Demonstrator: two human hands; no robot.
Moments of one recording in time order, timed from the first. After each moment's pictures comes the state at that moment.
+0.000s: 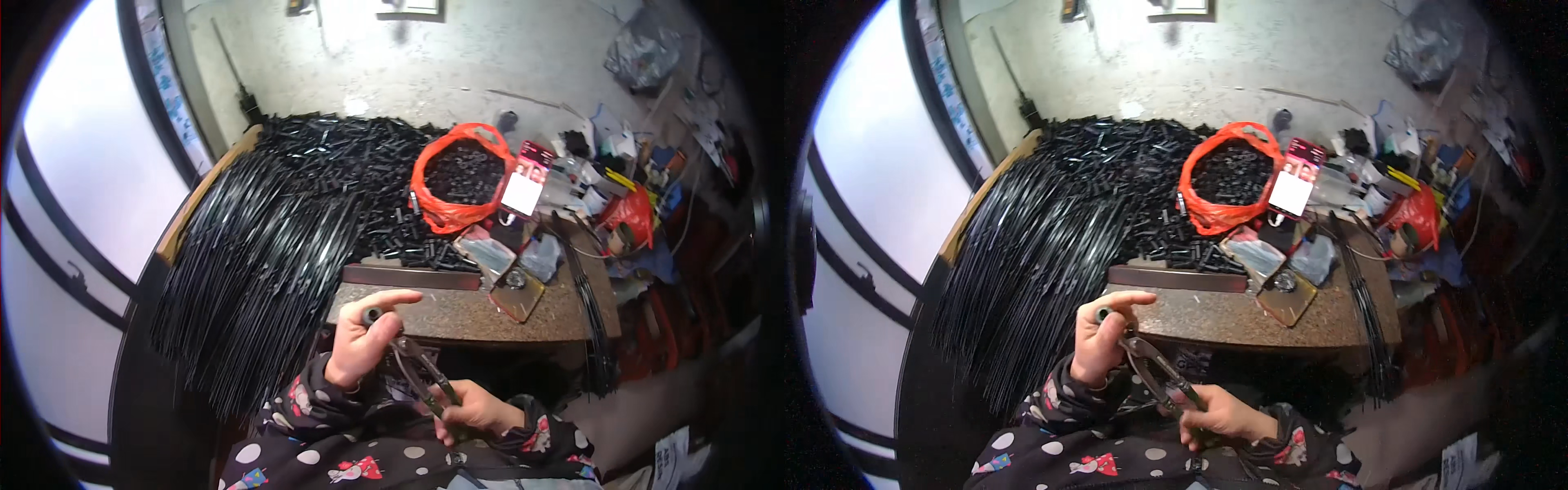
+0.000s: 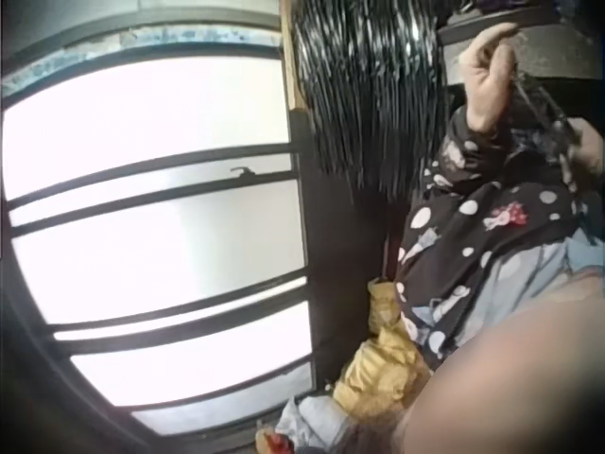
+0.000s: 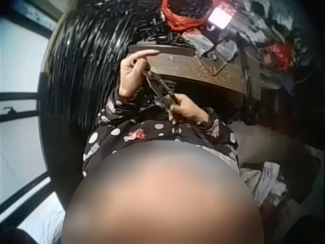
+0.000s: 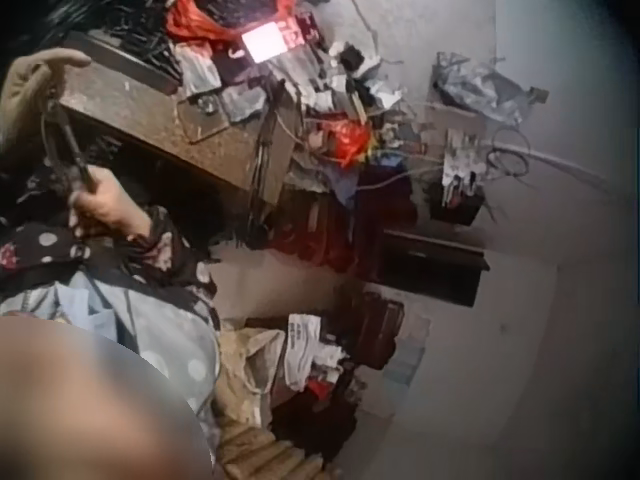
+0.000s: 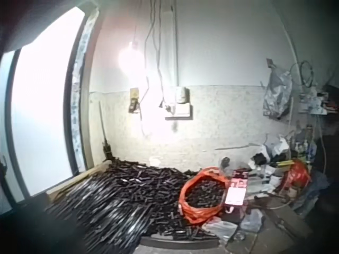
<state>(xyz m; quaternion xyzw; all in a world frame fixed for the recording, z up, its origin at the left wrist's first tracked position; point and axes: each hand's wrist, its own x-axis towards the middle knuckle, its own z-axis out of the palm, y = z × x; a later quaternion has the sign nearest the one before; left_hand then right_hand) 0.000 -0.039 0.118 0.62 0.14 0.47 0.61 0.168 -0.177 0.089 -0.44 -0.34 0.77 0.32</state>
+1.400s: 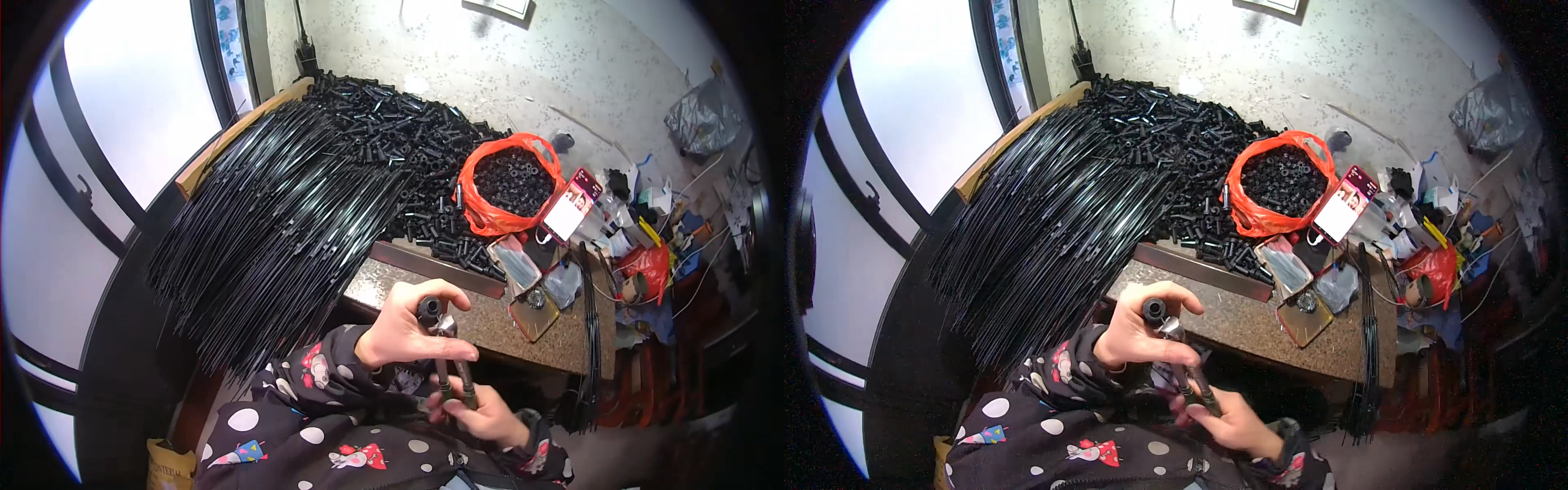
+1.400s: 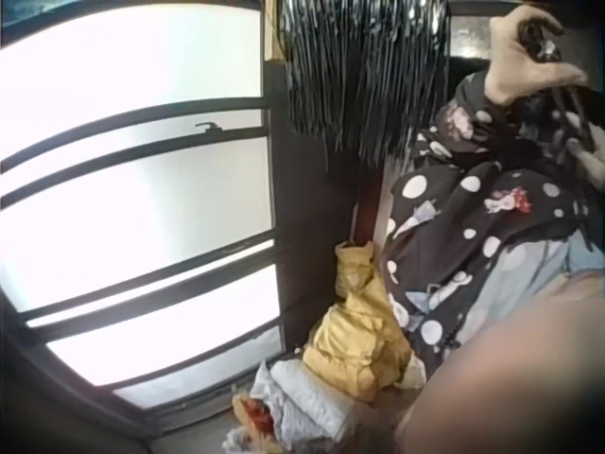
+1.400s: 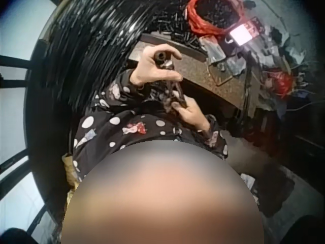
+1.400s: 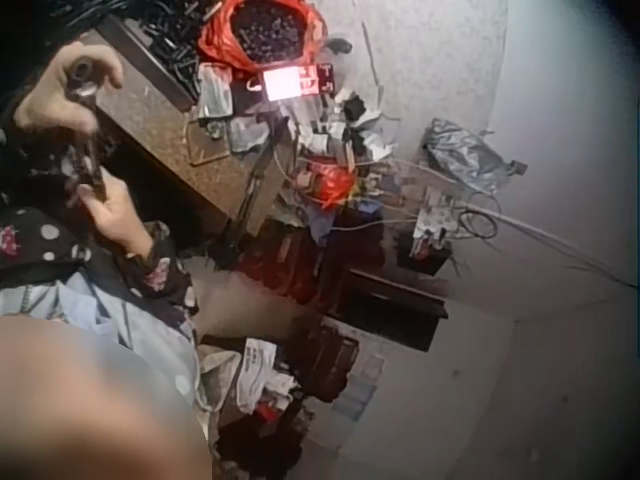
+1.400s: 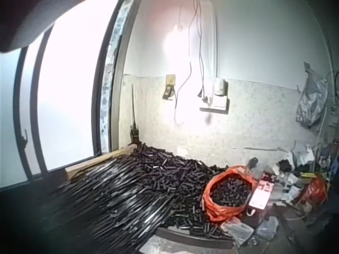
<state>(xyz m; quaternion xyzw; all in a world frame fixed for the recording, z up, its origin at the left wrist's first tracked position) -0.005 -0.034 0.122 0.70 0.13 0.46 0.54 0.164 -0.172 0.093 -0.42 -0.51 0.68 0.33</state>
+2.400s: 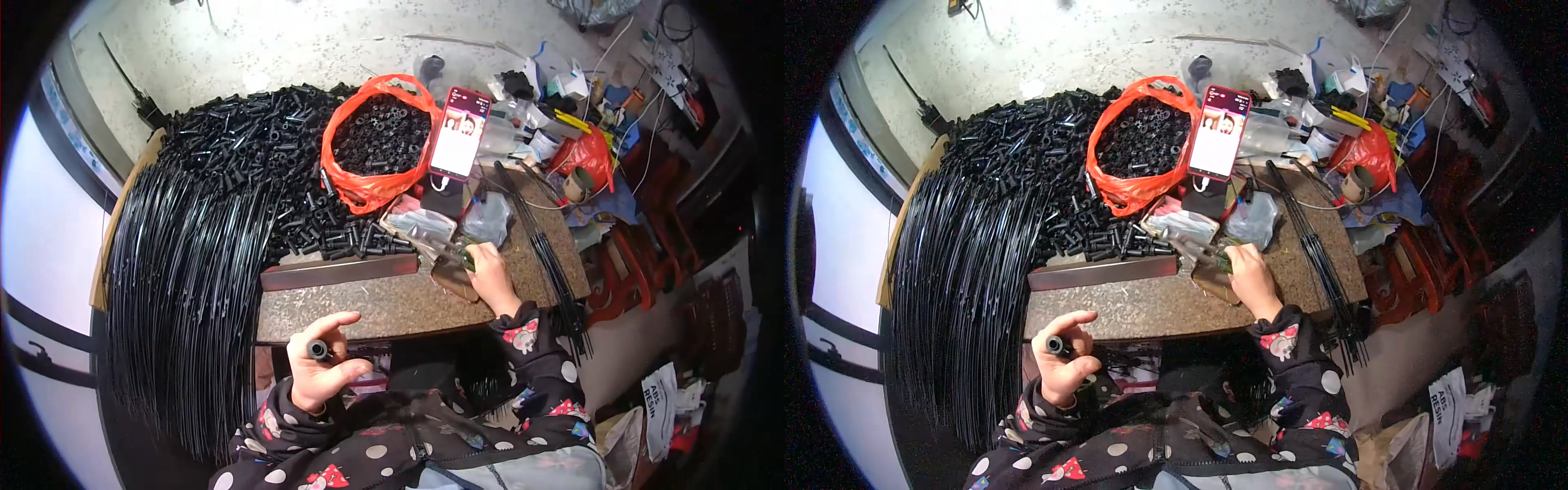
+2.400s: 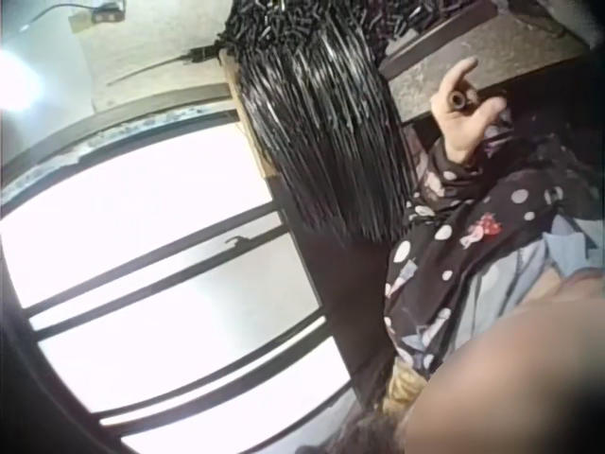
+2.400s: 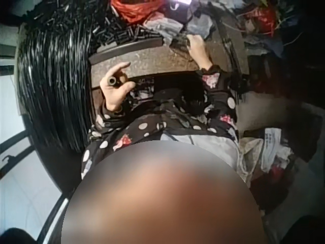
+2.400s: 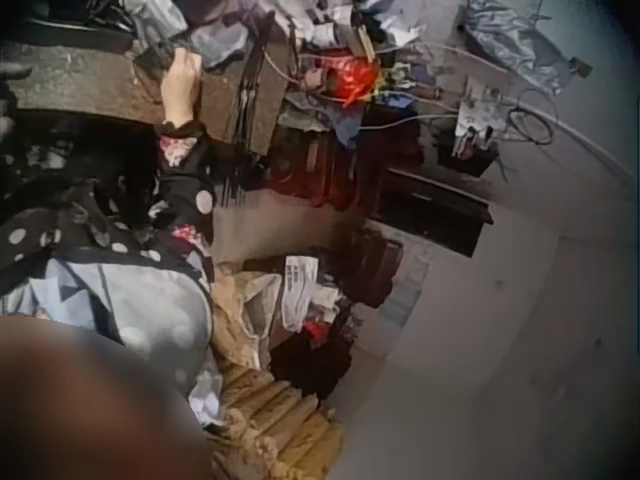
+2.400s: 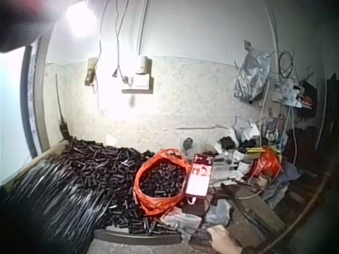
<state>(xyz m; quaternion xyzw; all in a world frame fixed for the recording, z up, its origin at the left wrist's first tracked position) 0.036 -0.026 0.059 0.63 0.18 0.45 0.61 0.361 -0.079 -0.012 -0.72 -0.62 -0.07 0.30</state>
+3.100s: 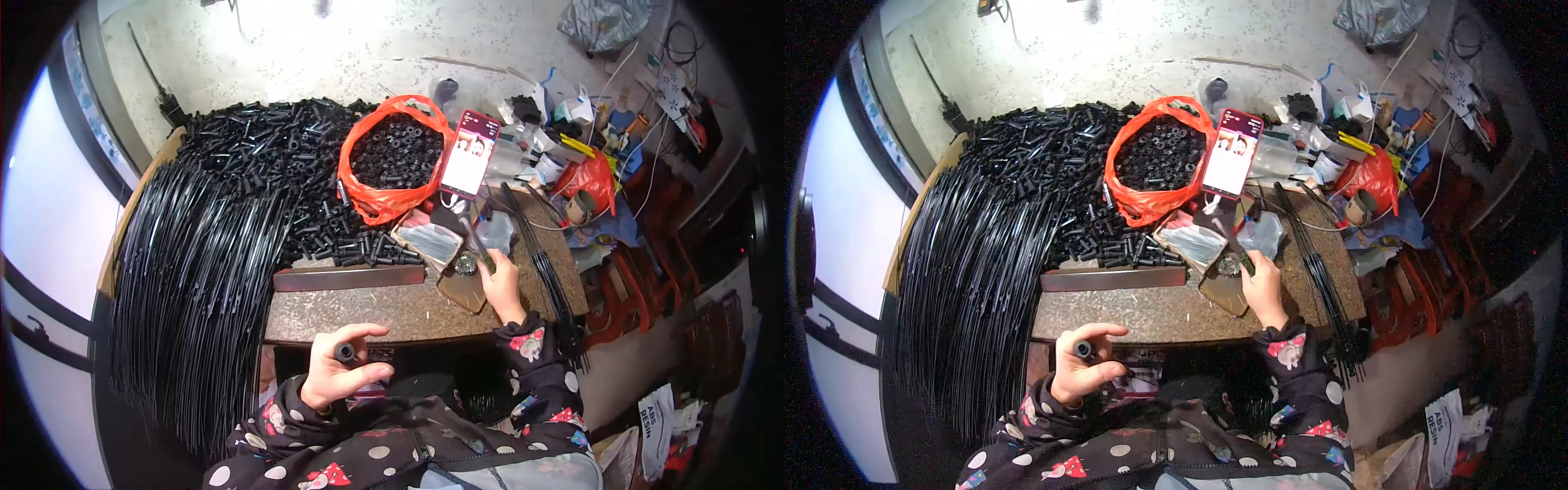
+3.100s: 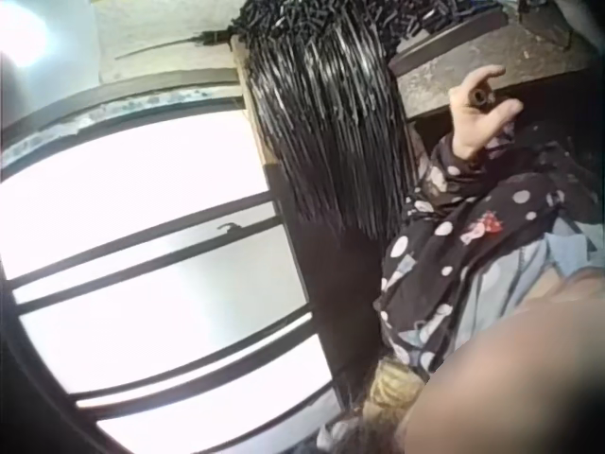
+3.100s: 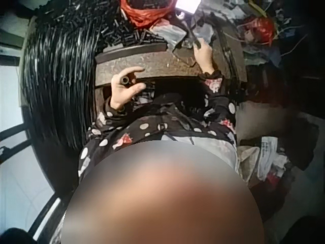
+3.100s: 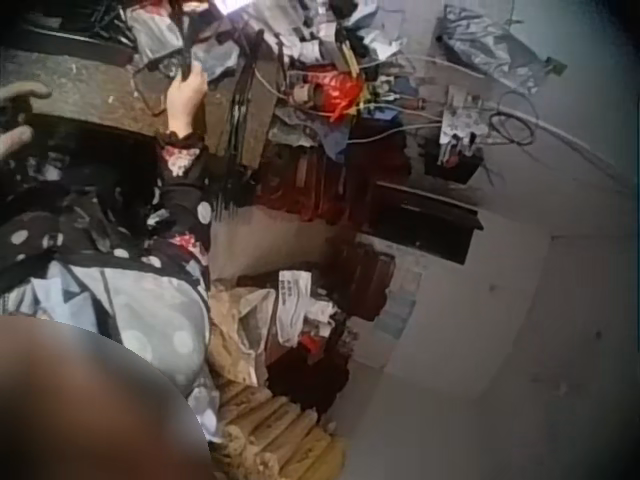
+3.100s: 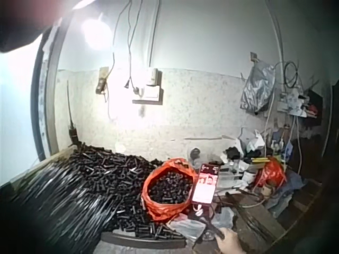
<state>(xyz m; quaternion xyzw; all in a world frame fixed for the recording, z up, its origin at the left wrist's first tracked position) 0.036 -0.036 0.079 0.68 0.17 0.36 0.62 0.362 -0.081 0.007 -0.71 -0.56 -0.11 0.40</state>
